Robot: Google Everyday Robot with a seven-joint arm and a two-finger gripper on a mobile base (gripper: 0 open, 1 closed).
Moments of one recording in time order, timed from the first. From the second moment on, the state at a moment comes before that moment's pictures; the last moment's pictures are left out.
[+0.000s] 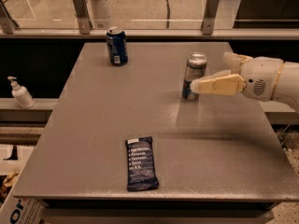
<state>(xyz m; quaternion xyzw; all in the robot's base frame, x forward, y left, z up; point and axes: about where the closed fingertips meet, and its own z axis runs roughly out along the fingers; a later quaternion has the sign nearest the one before) 0.542 -0.153 0.928 -0.31 0.71 0.31 0.55</state>
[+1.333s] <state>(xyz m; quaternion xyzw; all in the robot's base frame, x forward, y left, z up) 0.528 -0.078 0.957 -0.32 0.63 0.35 0.61</state>
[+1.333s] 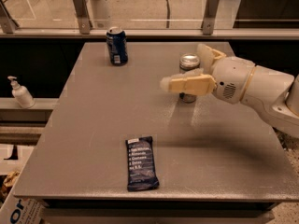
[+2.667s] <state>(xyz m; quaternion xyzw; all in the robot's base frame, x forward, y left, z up) 0.488 -0.089 0.964 -0.29 0.62 0.37 0.63</state>
